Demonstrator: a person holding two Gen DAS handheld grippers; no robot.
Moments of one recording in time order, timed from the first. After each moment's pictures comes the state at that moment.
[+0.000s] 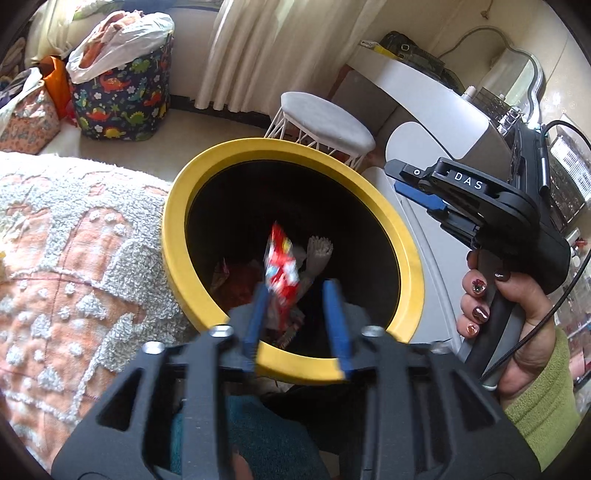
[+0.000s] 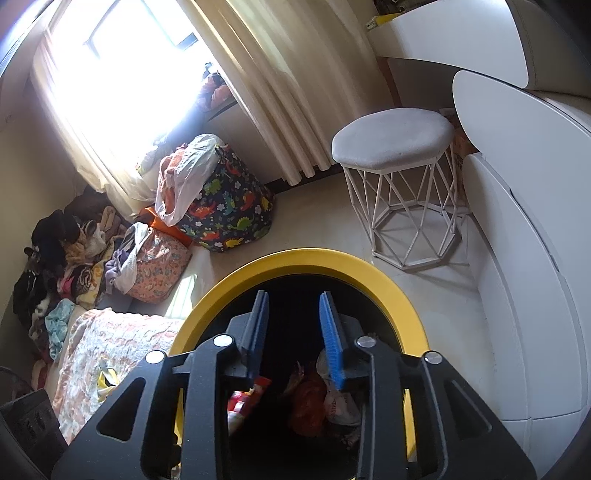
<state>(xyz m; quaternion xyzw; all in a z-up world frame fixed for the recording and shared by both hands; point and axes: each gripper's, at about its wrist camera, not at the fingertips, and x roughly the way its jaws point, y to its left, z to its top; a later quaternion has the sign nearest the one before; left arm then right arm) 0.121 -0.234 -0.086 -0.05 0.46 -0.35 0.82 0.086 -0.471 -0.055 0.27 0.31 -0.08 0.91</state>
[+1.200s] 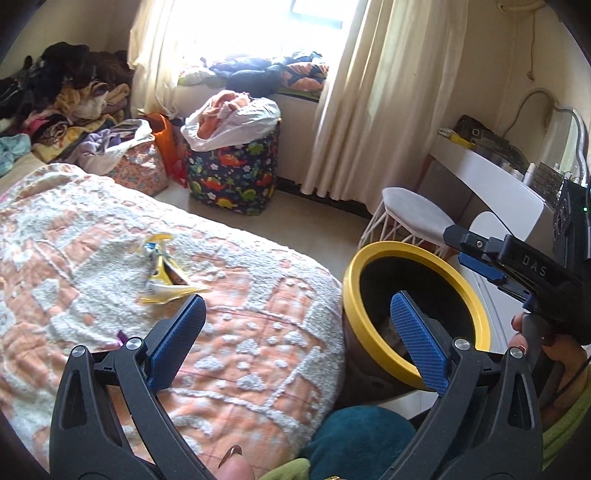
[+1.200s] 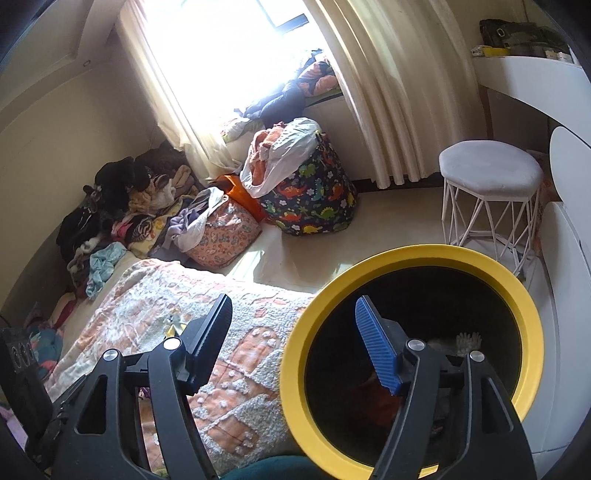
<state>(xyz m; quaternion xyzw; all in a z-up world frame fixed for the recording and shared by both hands) 0.094 -0.106 -0.025 -0.06 0.32 -0.16 0.93 0.087 -0.354 -0.009 0.19 0.30 0.07 0.93</state>
